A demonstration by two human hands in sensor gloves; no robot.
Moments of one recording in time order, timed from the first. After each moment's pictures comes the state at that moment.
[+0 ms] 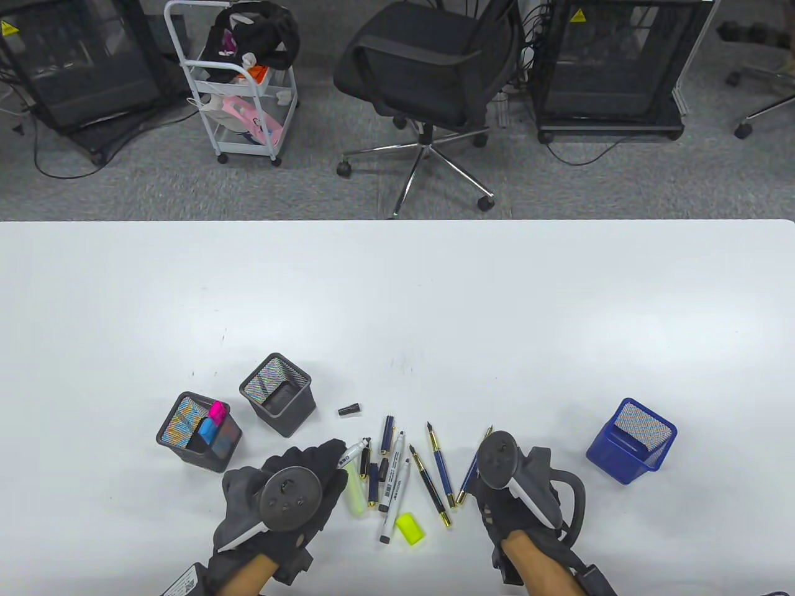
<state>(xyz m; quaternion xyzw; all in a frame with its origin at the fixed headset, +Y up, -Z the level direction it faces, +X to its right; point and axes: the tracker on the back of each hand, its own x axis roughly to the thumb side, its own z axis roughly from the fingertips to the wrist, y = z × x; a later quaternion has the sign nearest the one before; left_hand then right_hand) -0.174 -0.693 -0.186 0.00 -0.20 0.15 0.97 0.130 -0.754 -0.210 -0.07 0.11 0.99 0.10</state>
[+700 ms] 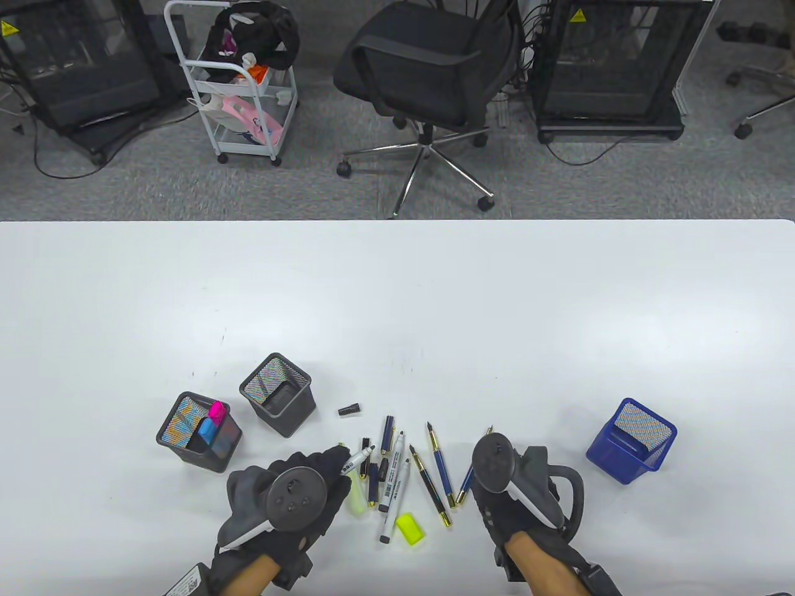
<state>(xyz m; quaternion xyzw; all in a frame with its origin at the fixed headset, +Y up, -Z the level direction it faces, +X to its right) -0.169 -0.699 -0.186 -0.03 -0.21 0.15 0.97 0.127 -0.733 -0.207 -0.02 0.07 0.99 0.13</state>
